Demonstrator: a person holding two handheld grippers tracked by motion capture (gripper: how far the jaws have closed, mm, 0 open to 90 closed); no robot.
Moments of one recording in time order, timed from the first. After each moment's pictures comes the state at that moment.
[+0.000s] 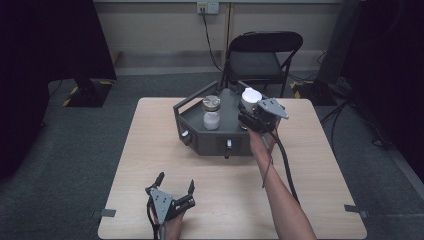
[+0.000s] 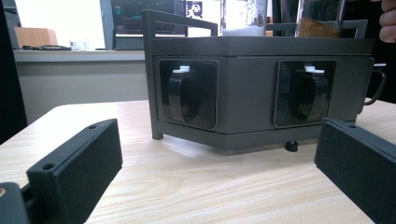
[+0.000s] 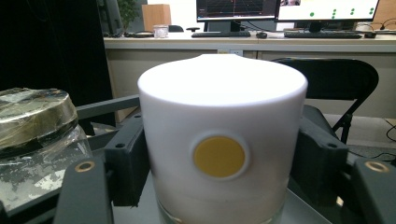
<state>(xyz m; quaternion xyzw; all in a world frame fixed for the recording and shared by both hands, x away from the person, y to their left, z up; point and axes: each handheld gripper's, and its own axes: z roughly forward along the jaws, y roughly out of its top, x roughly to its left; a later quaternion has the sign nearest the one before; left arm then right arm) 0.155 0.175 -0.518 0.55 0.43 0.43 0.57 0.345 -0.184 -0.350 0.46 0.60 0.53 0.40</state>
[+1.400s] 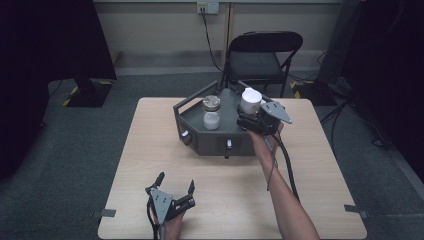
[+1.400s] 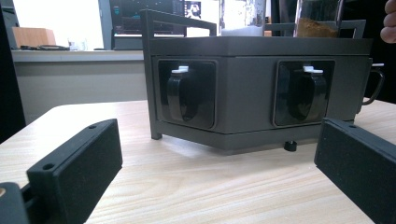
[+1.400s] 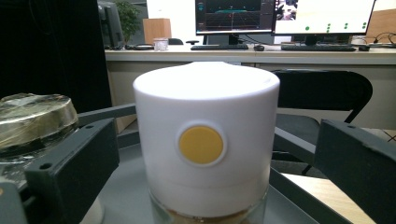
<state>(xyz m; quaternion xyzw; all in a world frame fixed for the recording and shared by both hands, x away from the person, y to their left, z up) 0.156 0.176 -0.518 0.56 0.42 0.43 0.57 0.337 -0.191 -0.361 0.45 0.58 0.55 0.41</state>
